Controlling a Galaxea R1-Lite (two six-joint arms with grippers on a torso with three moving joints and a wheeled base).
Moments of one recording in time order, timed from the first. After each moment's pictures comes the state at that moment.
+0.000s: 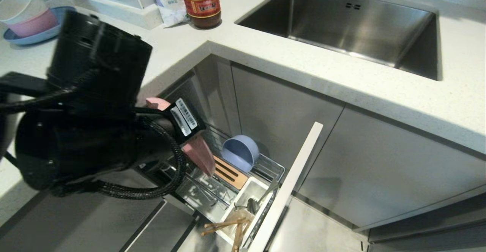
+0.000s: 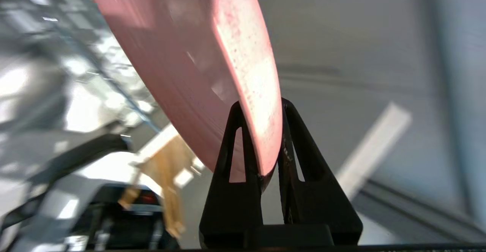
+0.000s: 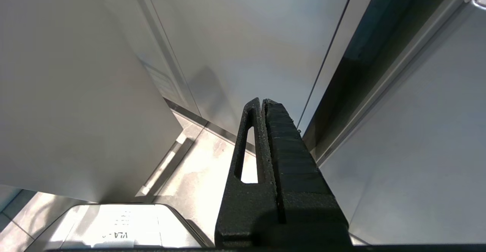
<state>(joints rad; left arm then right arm) -0.87 1.44 -1.22 0.30 0.52 -0.96 0.01 0.00 0.00 0.00 0.00 0.02</state>
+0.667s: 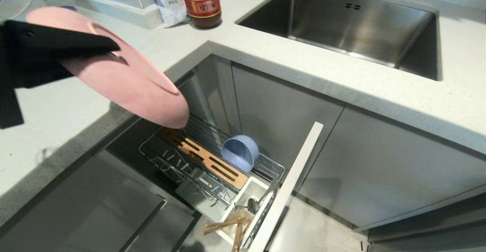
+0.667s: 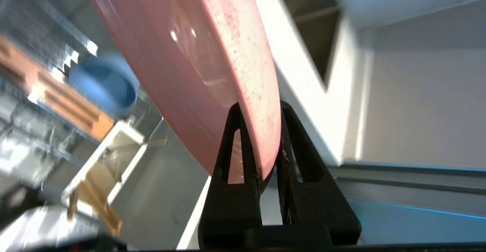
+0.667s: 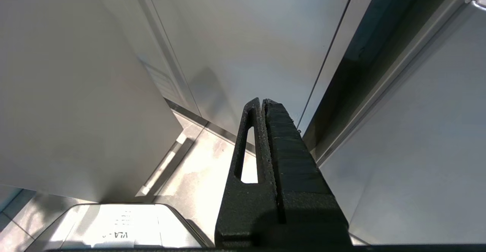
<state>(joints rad) -0.95 1.11 -1.35 0.34 0.41 -0.80 0.01 0.00 0.00 0.00 0.00 0.02</state>
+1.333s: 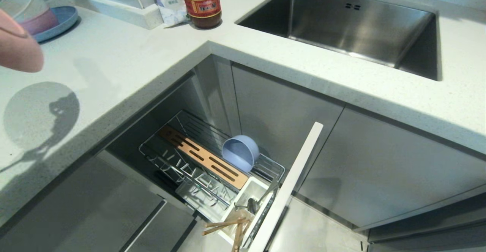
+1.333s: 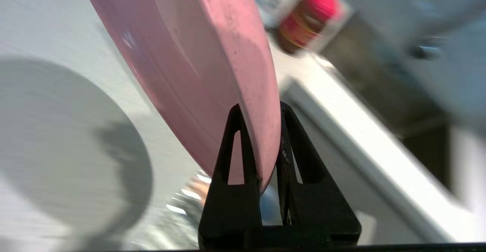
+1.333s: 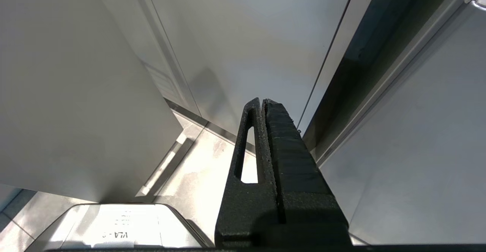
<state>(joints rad) -0.30 0.98 -1.45 0.37 0.24 -0.40 0.01 0.00 0.00 0.00 0.00 0.02</state>
